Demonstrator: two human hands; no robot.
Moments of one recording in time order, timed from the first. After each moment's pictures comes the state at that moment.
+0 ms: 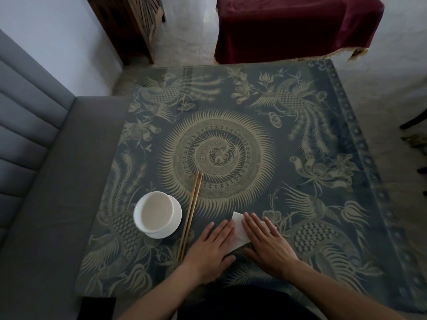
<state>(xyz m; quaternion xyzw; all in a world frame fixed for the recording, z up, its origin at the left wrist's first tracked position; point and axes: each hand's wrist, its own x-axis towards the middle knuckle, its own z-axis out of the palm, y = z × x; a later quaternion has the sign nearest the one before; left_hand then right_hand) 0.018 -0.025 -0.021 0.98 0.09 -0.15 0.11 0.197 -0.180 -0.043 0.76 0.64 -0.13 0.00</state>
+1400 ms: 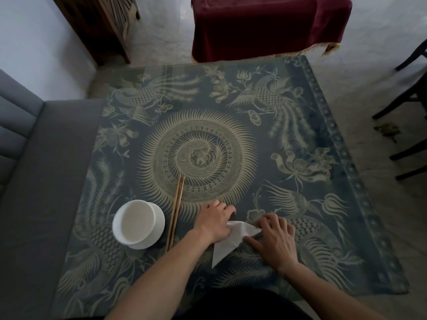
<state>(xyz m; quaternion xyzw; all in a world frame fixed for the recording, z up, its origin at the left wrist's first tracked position) 0.130 0.001 -0.005 0.96 0.14 -0.19 0.14 0.213 -0.195 -0.025 0.91 0.38 -0.11 -0.09</state>
